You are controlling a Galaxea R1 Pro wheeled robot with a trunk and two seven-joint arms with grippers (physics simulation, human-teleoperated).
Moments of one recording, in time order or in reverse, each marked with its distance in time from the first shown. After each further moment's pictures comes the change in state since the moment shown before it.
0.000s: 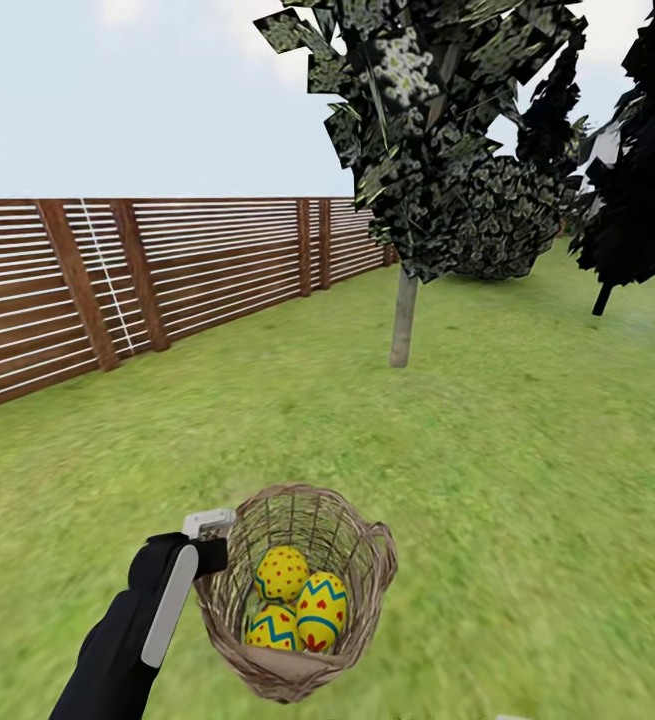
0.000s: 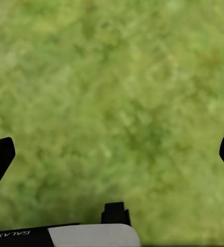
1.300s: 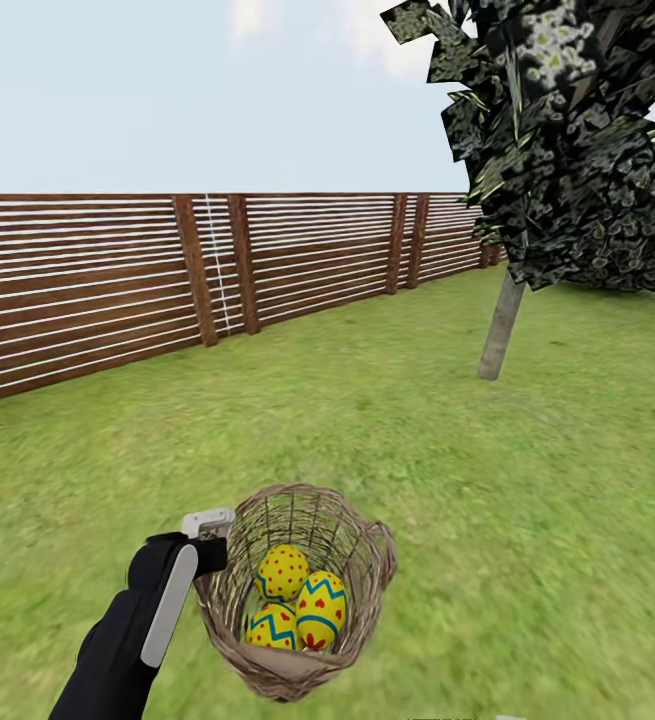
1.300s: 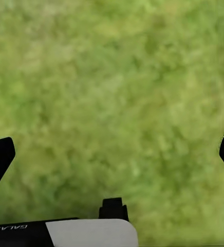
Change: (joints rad) left arm 0.000 0.001 0.000 -0.003 -0.001 -0.001 0.000; right arm 0.000 0.000 0.002 0.001 0.015 0.002 0.000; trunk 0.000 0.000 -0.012
